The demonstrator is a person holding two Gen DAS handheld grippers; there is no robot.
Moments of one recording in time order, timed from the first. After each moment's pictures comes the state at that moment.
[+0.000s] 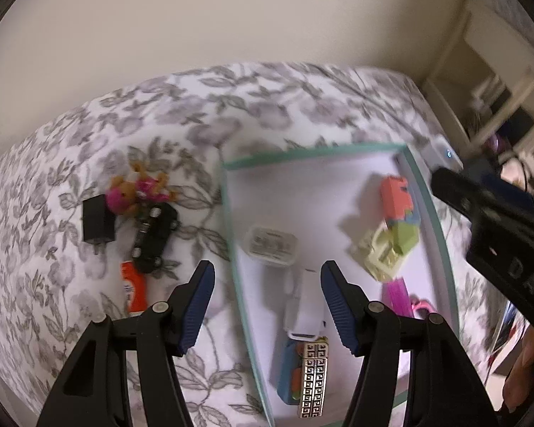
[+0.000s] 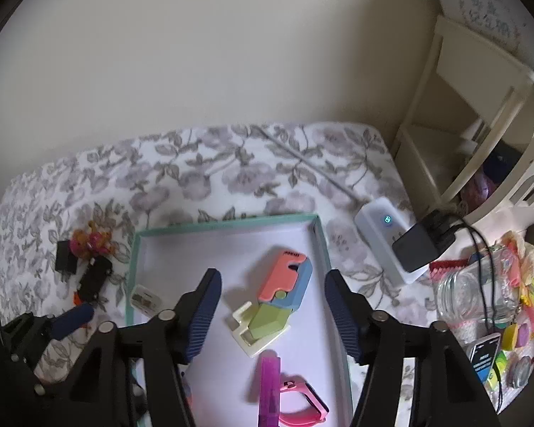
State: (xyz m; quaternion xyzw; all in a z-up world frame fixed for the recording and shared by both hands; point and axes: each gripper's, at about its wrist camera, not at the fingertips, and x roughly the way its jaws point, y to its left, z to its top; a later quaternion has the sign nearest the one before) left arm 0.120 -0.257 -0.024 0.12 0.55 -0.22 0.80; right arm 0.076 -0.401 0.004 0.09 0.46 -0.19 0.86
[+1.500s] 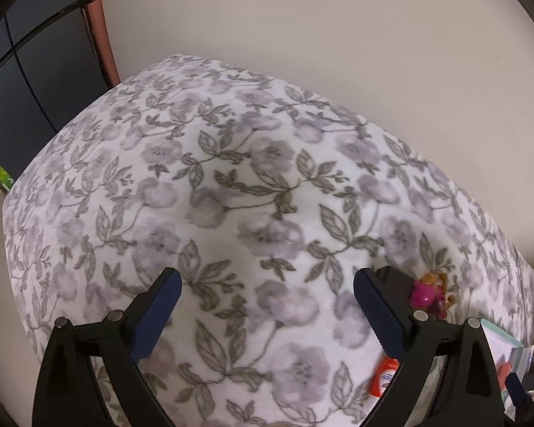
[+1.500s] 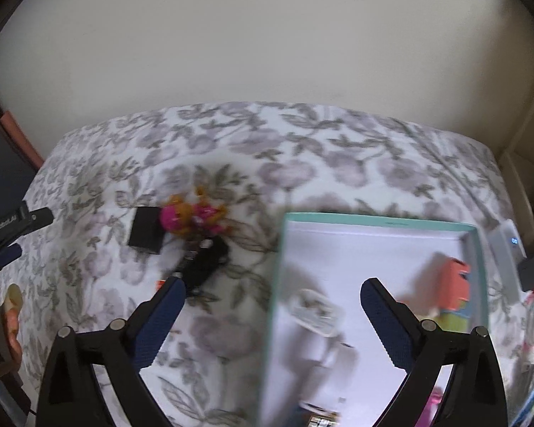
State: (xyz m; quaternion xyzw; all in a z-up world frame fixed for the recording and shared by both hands) left arm 0.218 0.015 -0.029 -0.08 0.50 0.09 0.85; right arm 0.141 -0.266 -0.044 0.07 0.48 -0.05 0.87
